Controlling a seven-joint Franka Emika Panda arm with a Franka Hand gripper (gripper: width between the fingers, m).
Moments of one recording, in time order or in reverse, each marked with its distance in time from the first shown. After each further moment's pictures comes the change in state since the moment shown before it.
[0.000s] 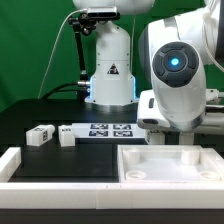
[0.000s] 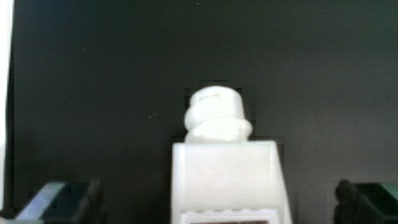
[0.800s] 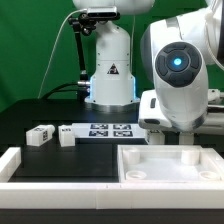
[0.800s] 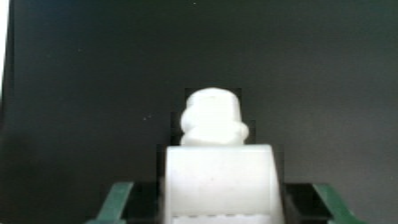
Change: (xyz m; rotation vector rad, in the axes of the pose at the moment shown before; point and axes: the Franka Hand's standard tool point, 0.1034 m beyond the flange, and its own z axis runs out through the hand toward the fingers) arm 0.000 -0.001 0.000 -0.003 0.000 0.000
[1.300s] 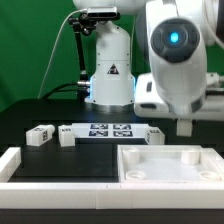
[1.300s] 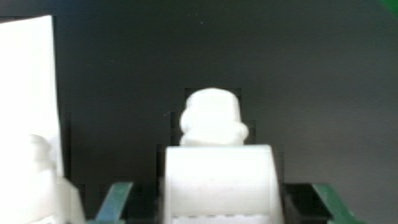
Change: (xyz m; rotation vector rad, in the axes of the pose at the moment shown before) arm -0.018 0.003 -0.048 0.000 0.004 -0.018
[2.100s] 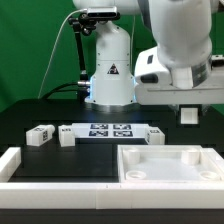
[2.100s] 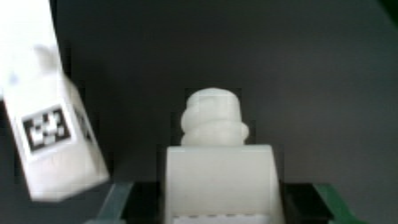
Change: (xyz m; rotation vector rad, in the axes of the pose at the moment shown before) arm 0.014 -0.009 -0.050 0.029 0.349 -0.042
